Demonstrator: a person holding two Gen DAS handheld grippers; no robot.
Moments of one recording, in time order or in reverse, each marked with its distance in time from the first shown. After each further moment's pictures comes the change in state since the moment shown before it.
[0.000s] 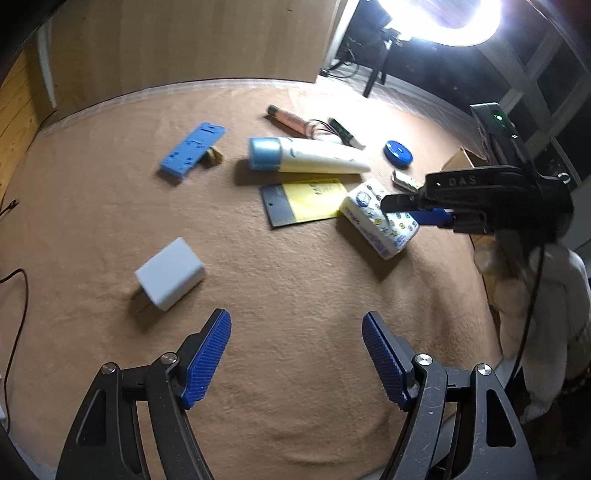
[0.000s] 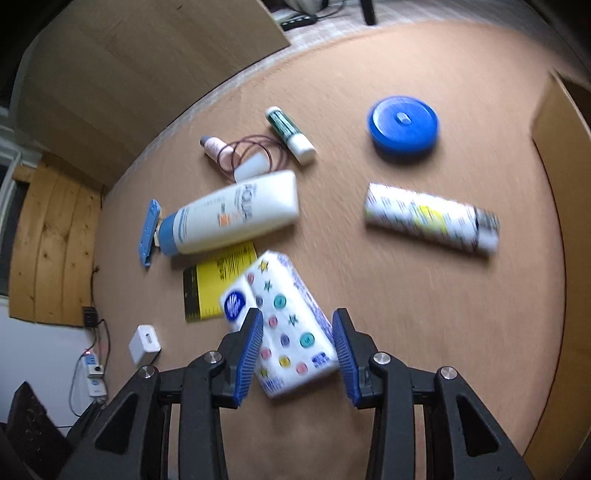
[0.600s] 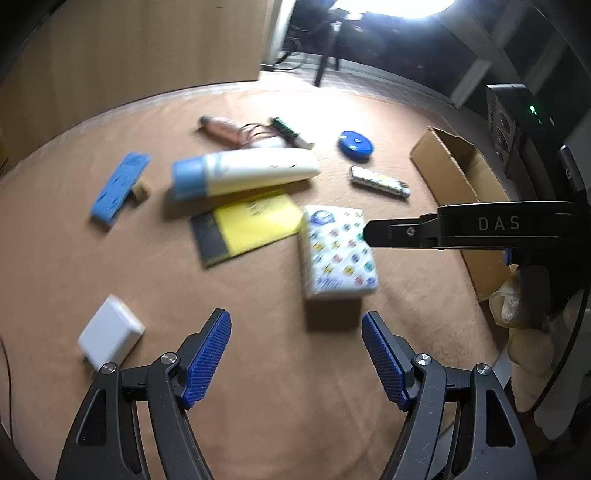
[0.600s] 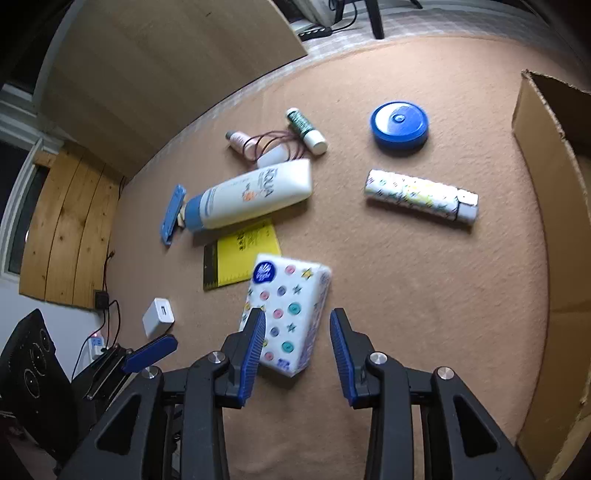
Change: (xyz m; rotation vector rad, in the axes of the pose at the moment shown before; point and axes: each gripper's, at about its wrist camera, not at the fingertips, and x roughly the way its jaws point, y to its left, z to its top) left arm 0.037 -0.042 0.032 0.148 0.016 -0.066; right arm -0.024 0.007 -0.019 -0.041 -0.044 0.015
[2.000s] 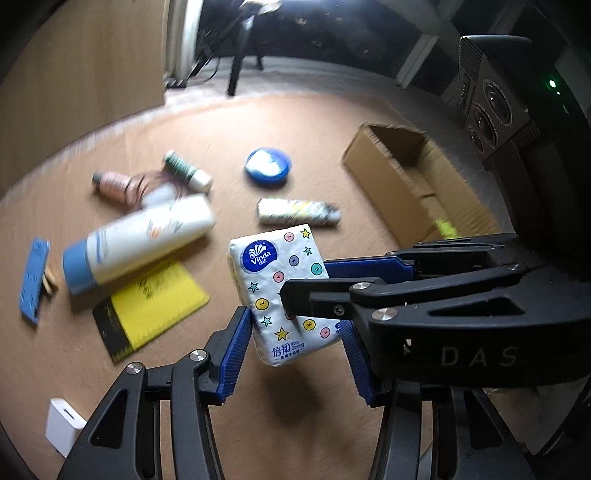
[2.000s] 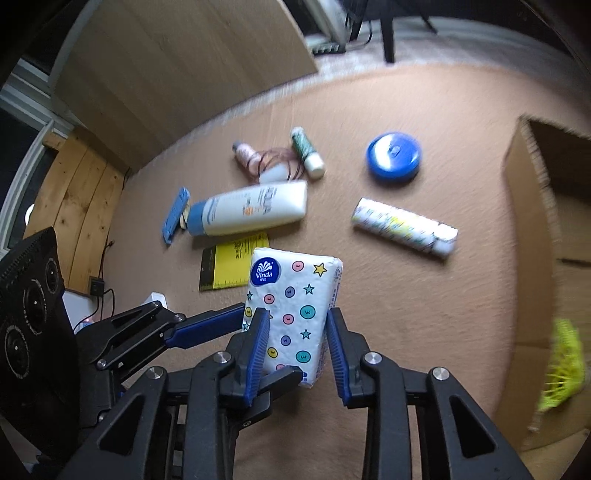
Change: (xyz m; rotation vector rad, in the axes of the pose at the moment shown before) left arm 0.031 -0.067 0.053 0.162 -0.004 -0.124; right arm -0.025 -0.003 0.010 -0.099 -0.041 -0.032
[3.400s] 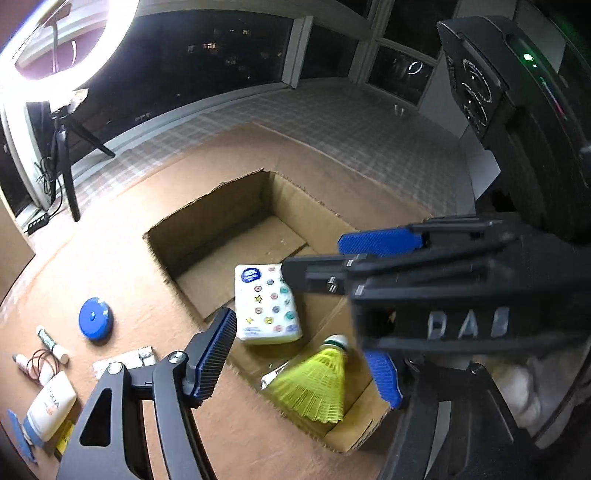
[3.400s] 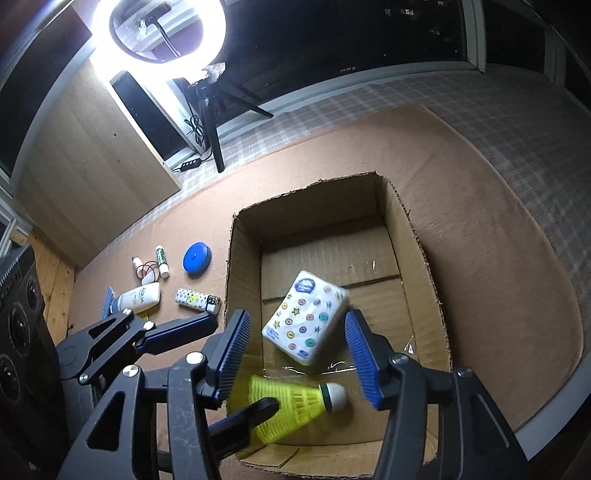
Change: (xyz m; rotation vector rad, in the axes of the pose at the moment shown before) left arm 0.058 -0.208 0.090 0.320 -0.039 -0.086; right arm -0.142 -0.161 -0.019 0.207 -0.260 -0.197
